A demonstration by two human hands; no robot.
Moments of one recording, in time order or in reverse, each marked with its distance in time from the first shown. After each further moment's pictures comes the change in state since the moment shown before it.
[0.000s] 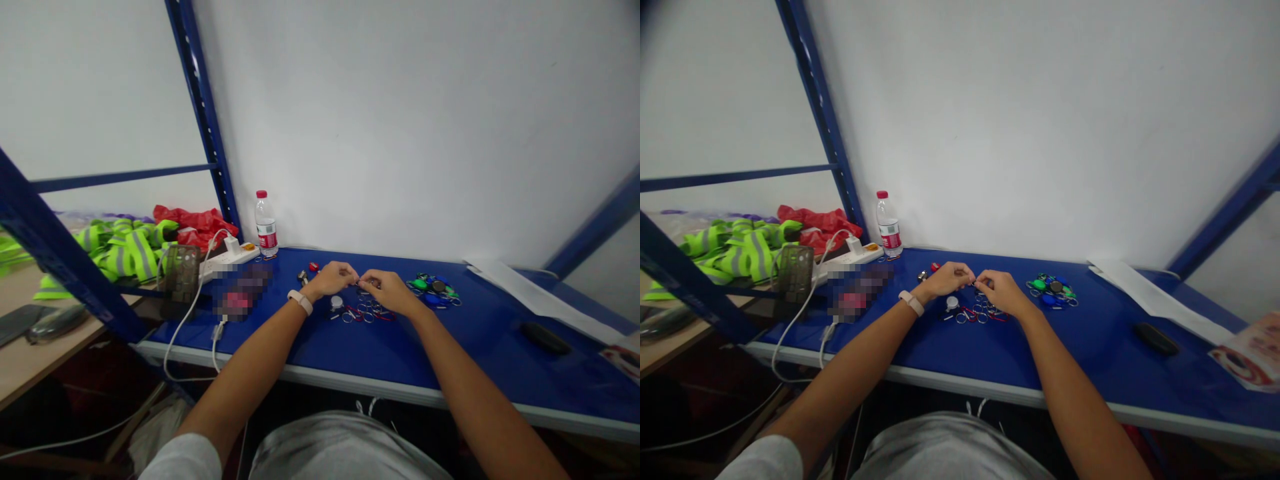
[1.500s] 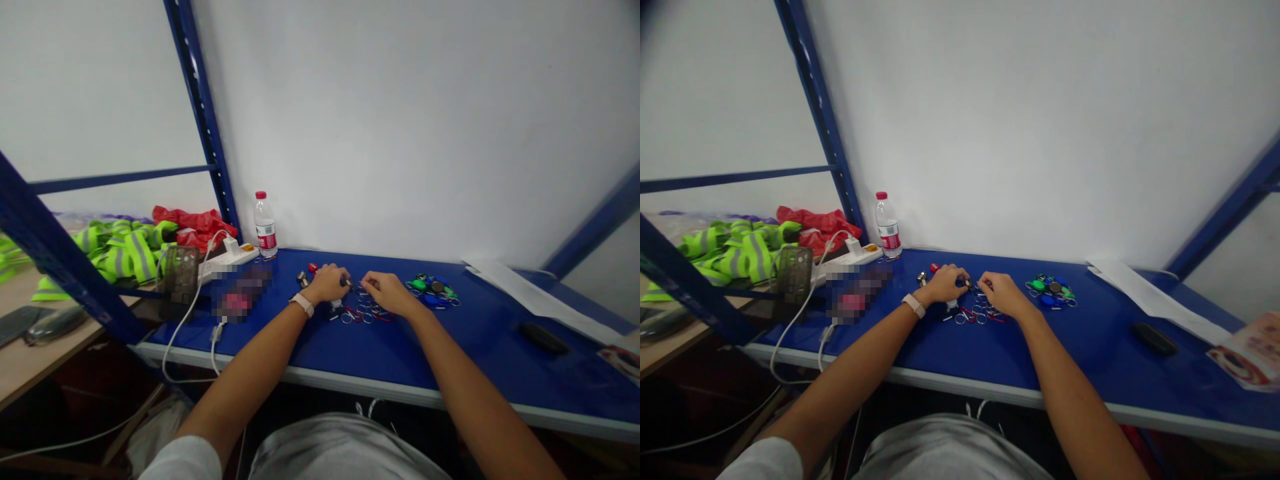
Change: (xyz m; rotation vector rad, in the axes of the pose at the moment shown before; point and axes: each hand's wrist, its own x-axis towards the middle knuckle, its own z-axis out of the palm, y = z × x) left_hand -0.001 -0.018 0.003 0.868 0.087 0.032; right_hand 0.001 0.004 0.002 -0.077 -0.007 0.032
